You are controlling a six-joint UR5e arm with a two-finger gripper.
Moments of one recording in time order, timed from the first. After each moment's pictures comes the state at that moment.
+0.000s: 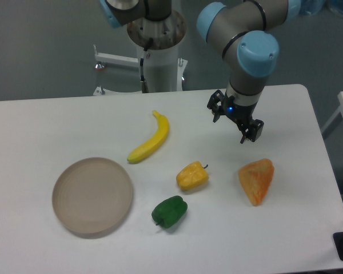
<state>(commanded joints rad) 2.39 -1.89 -1.45 -1.36 1.54 1.31</state>
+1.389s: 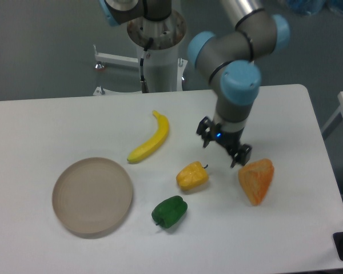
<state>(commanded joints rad) 2.25 -2.06 -1.46 -1.13 1.53 1.19</state>
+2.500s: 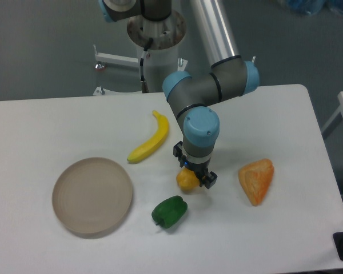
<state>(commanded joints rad) 2.21 -2.11 -1.49 -1.13 1.58 1.19</state>
